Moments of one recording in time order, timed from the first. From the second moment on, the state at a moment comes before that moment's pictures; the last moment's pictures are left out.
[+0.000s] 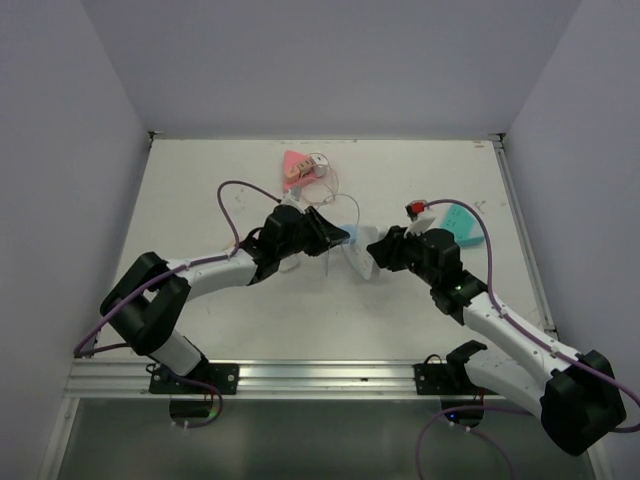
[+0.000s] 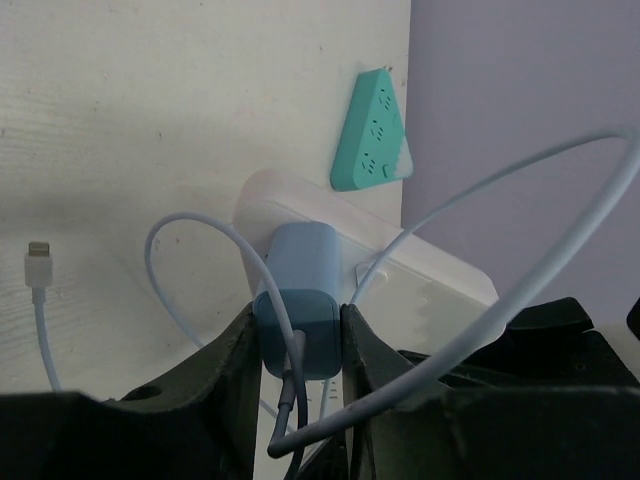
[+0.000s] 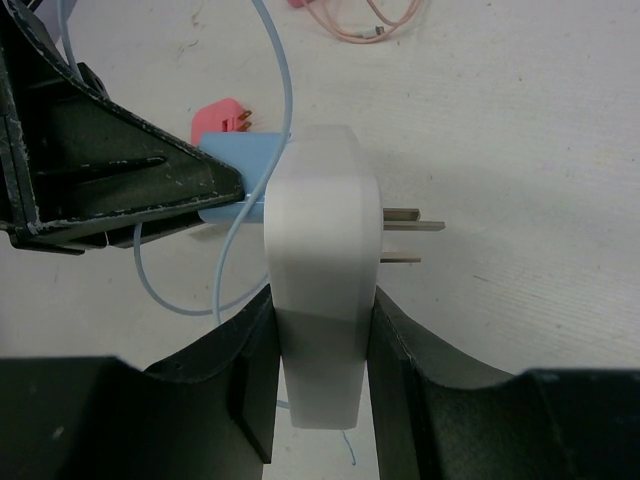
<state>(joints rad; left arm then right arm) -0.71 1.57 0.81 0.34 0.12 -1.19 0.50 0.96 0.49 0.12 -0.09 0.44</state>
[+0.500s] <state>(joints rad) -0.71 1.42 0.68 0.42 0.11 -1.31 0.52 0.91 0.49 0.03 0.28 0.50</state>
